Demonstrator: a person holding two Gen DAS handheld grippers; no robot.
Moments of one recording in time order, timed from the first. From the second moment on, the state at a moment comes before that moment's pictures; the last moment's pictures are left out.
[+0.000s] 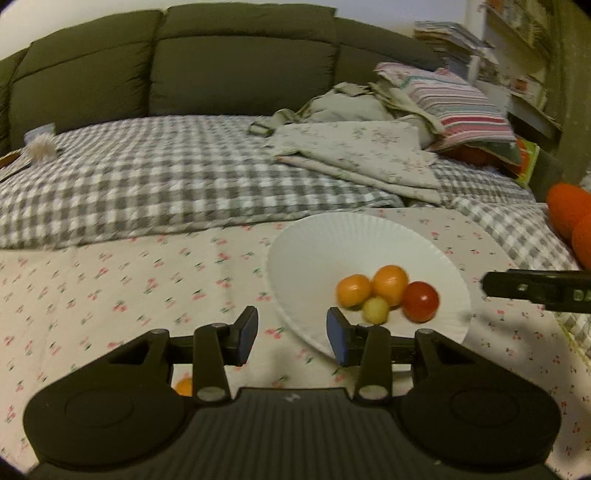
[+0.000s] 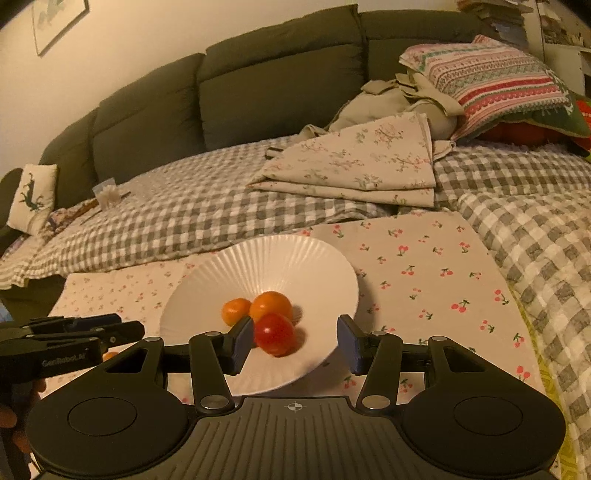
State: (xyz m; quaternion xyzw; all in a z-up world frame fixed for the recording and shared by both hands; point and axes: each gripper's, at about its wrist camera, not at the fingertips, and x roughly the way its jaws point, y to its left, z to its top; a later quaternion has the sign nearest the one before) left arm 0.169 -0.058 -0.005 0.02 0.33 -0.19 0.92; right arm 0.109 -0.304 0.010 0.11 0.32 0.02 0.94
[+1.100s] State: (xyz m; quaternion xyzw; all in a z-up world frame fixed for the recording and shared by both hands) left arm 0.130 -0.003 -0.013 -0.01 0.39 -0.09 0.91; right arm 0.045 -0.240 0.010 0.08 0.36 0.12 0.92
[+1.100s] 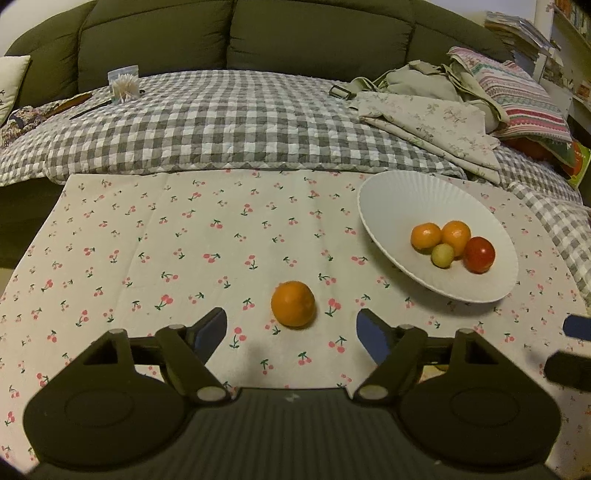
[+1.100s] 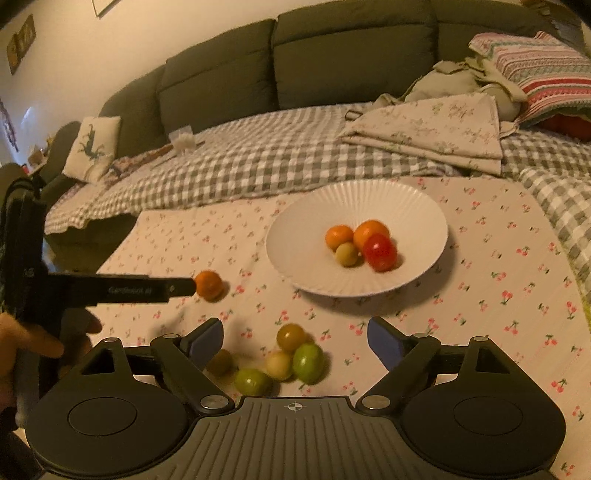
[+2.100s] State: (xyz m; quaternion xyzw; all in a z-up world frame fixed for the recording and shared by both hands) left arm 0.166 -0.016 -0.053 0.02 0.40 -0.09 0.91; right arm 0.056 -0.231 -0.016 0.06 0.40 0.12 0.91
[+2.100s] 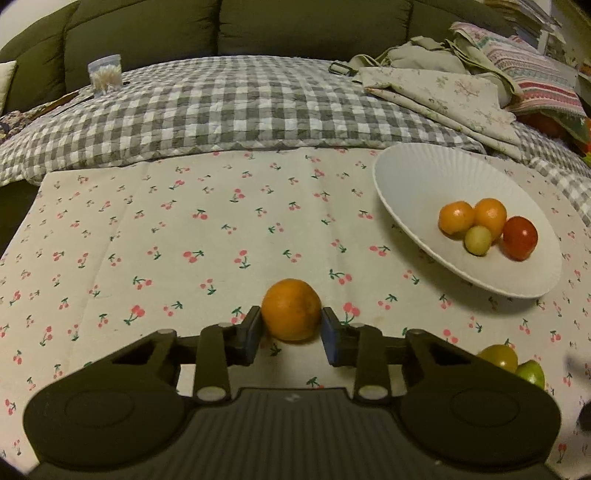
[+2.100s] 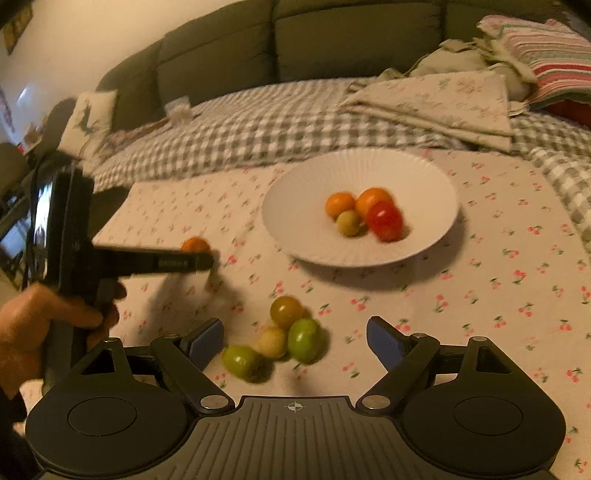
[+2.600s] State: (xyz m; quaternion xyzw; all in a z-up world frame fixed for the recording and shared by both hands) left arm 0.149 -0.012 -0.030 0.00 0.40 -0.09 0.91; right arm 0.084 -0.243 -0.052 0.13 0.43 0.12 0.89
